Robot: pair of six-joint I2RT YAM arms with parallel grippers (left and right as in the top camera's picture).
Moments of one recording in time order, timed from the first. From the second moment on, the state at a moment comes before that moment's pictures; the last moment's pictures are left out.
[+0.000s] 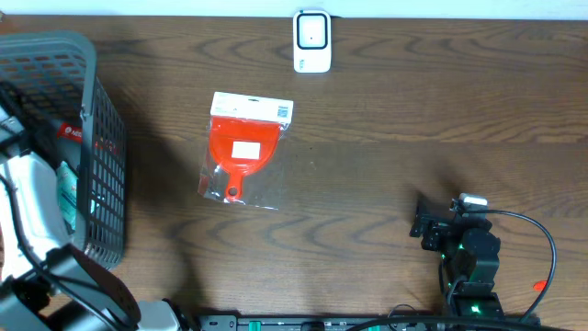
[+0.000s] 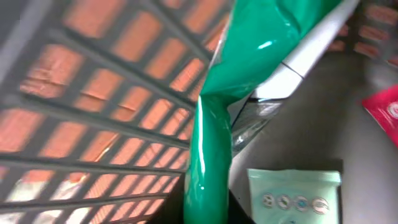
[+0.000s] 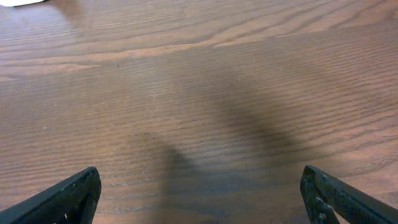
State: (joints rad) left arm 0.60 1.59 1.25 -0.41 -0.50 0.15; right arm -0.02 0.48 0.01 -0.05 0.04 0.15
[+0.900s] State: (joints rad) left arm 0.61 1.33 1.25 -0.37 -0.27 -0.01; right arm -0.02 0.48 0.01 -0.04 0.04 0.15
